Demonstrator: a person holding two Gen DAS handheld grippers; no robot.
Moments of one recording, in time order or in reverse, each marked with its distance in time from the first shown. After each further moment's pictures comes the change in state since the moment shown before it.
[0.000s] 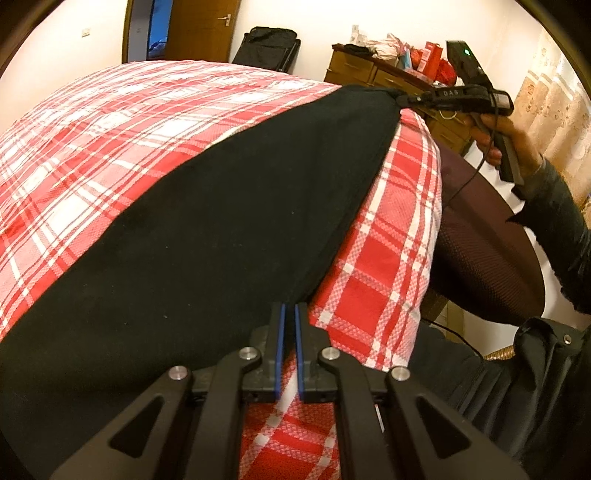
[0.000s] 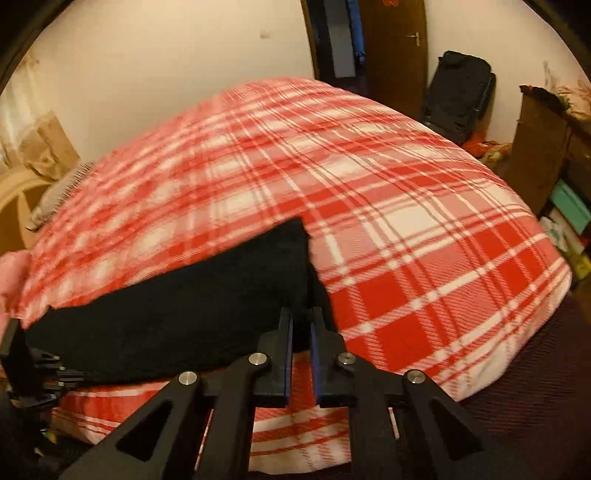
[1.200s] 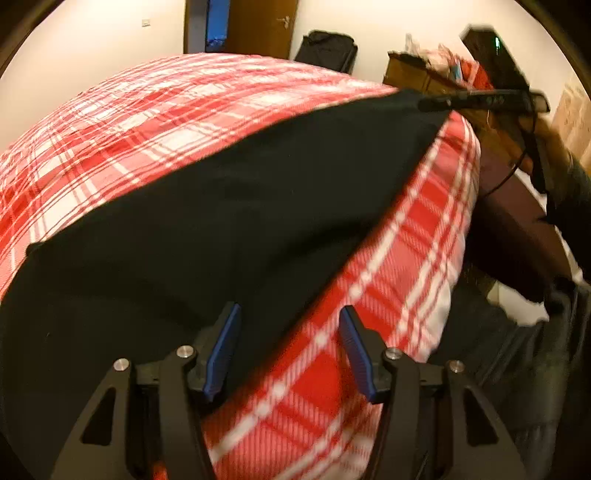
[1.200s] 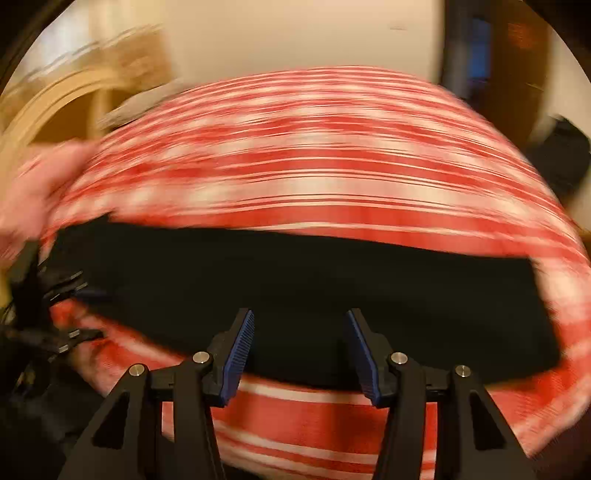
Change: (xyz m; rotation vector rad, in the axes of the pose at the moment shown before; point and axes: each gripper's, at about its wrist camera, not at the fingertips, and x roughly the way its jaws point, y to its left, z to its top) left arm -0.059 0.029 -0.085 -0.118 -0.011 0.192; right arm 0.010 0.189 -0.043 -0.430 0.071 0.281
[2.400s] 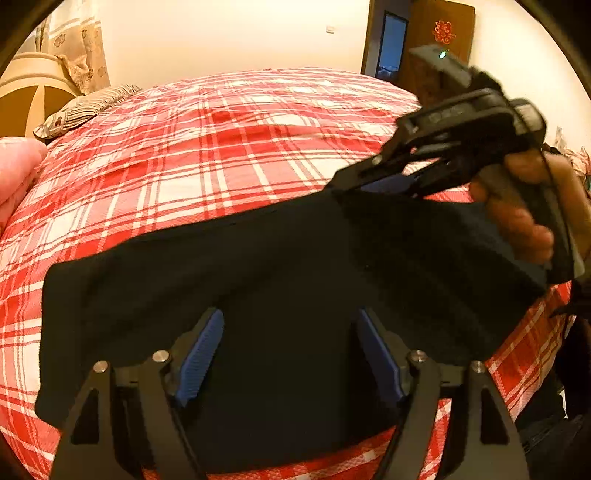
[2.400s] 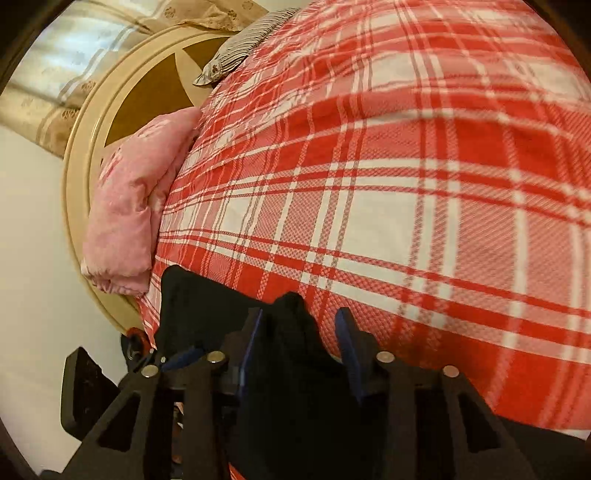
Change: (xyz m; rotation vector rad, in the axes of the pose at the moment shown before) left arm -0.057 0.130 -0.058 -0.468 -0.138 0.427; right arm 0.245 0.236 0.142 0.127 0.305 0.633
